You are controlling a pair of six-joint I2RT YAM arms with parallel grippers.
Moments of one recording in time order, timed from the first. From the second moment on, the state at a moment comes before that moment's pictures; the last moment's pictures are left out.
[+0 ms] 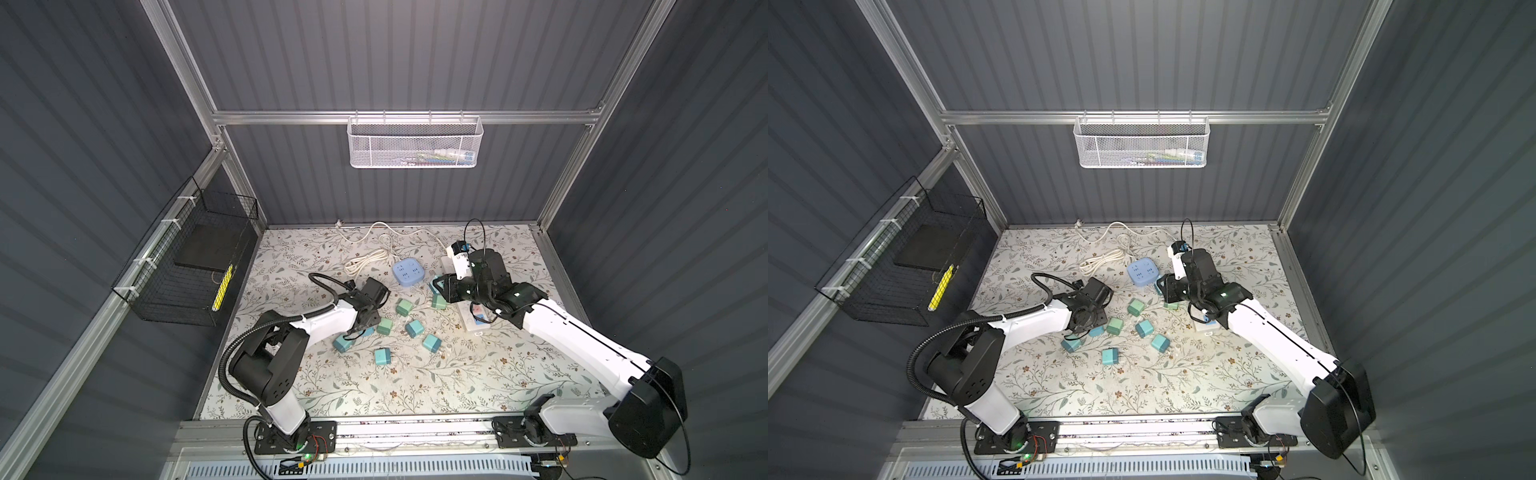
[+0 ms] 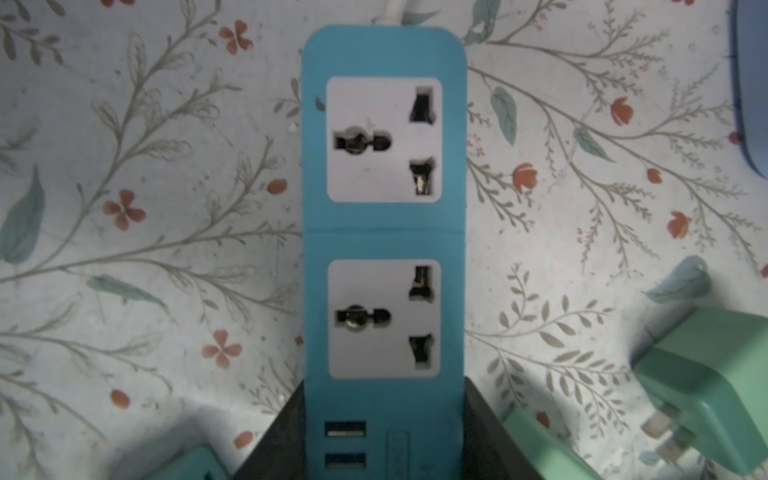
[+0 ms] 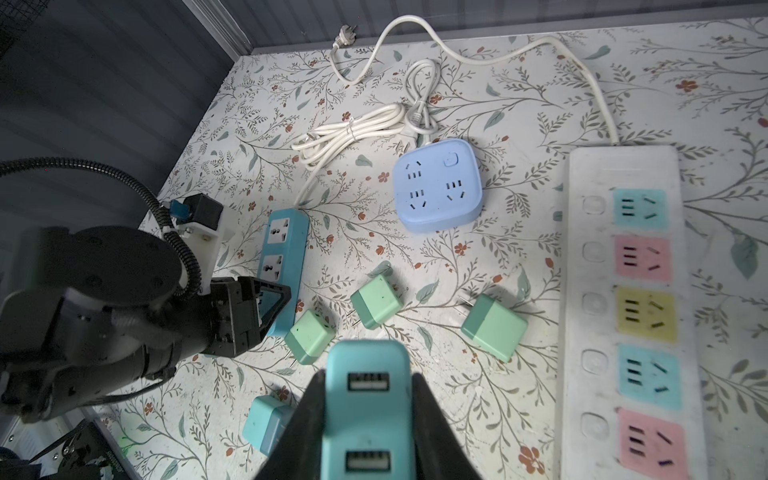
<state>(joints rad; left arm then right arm) -0.67 1.67 0.96 -0.49 -0.30 -0.92 0.57 1.30 1.05 -0.38 -0.13 0.36</state>
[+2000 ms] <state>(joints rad) -0.10 1.19 0.64 -0.41 0.18 -0.87 0.92 2.17 1.59 -0.12 0.24 0.34</state>
